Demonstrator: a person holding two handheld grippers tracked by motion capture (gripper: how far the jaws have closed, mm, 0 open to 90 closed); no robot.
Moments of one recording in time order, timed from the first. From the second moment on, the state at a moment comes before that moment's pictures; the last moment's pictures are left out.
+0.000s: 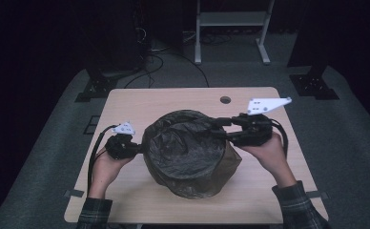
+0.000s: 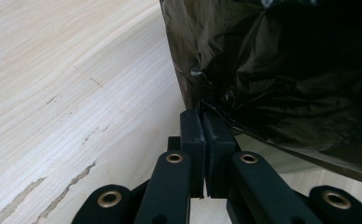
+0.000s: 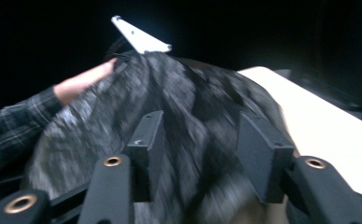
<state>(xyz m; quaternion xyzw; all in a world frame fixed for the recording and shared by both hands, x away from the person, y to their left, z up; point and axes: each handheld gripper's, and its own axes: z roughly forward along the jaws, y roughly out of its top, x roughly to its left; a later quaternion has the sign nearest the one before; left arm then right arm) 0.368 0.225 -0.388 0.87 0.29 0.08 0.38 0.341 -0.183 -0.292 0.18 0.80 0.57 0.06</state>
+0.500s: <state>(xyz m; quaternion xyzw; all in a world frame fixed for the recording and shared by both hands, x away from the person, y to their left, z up) 0.353 0.228 -0.383 0.87 0.28 0.07 0.39 0.320 -0.167 -0.304 0.15 0.82 0.55 0.06</state>
